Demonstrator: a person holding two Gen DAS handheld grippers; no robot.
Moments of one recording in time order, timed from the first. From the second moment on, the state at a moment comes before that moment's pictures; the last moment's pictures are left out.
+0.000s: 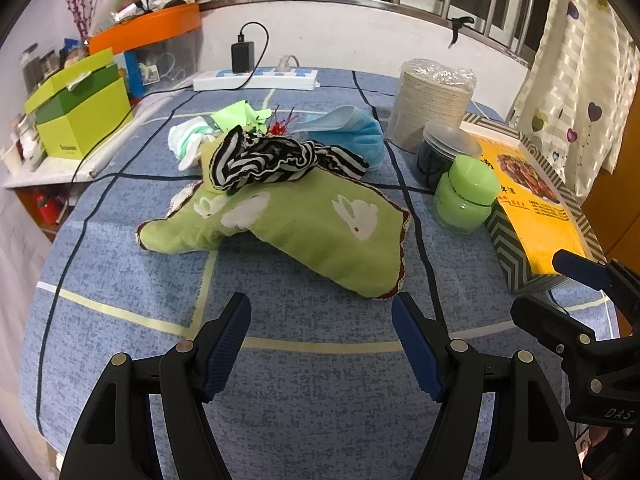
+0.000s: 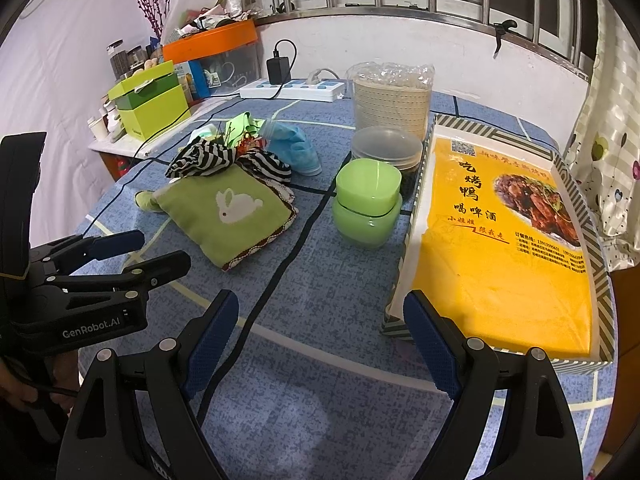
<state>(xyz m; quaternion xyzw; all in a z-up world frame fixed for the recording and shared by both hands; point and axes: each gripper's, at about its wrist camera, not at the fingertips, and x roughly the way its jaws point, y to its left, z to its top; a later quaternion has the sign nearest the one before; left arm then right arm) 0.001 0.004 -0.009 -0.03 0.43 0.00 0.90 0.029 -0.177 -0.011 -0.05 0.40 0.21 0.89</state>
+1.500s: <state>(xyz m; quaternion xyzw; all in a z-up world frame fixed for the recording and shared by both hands) 0.031 0.076 -0.001 -0.10 0.39 0.00 0.92 0.060 -0.121 0.005 -0.08 0.37 0.25 0.89</state>
